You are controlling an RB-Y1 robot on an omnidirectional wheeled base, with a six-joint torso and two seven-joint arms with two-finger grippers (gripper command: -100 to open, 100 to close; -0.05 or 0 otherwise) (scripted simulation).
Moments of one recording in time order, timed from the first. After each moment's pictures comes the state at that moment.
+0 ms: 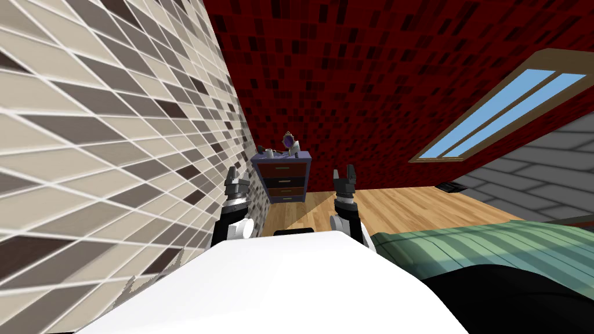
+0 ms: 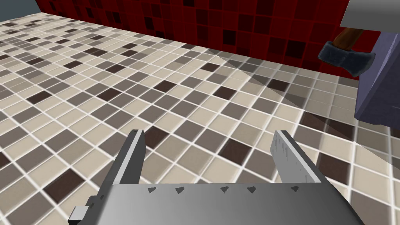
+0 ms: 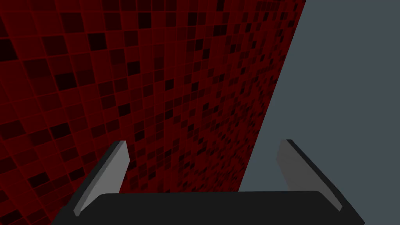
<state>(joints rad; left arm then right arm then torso) 0.47 -0.04 -0.05 -2.23 0.06 -0.40 -0.08 0.50 0.03 0.00 -2.21 0.04 -0.58 -0.07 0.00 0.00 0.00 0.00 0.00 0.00</state>
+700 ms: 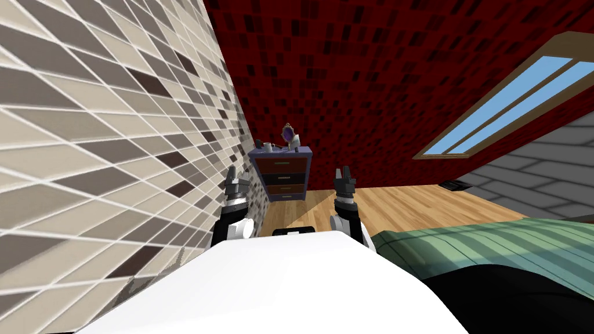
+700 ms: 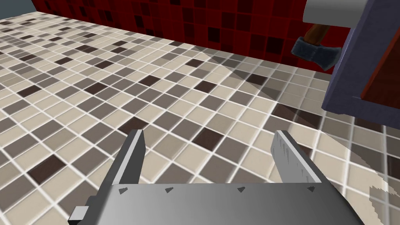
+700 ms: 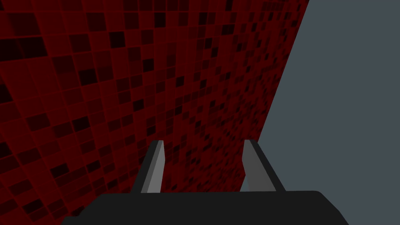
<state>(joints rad) 0.47 -0.04 -0.05 -2.23 0.06 -0.40 -0.08 0.50 0.03 0.00 -2.21 0.04 -0.59 -0.07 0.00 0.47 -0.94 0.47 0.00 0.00</state>
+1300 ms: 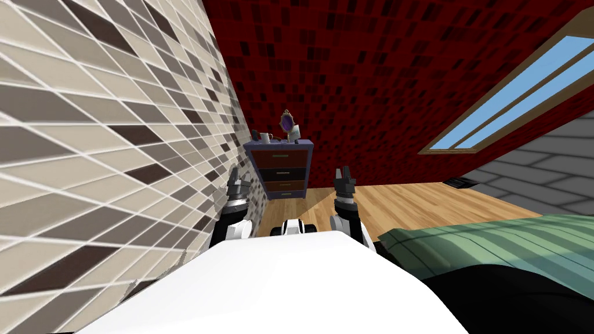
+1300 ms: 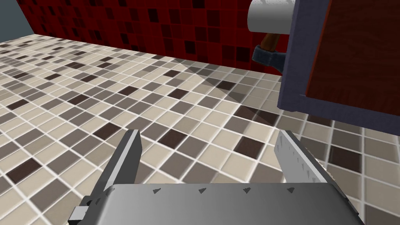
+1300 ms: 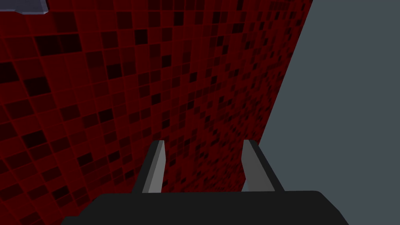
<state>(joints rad) 0.47 0.04 -0.06 -2.20 0.05 -0.41 -0.08 0.50 0.03 0.00 -2.21 0.04 -0.58 -0.07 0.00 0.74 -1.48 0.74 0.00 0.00</state>
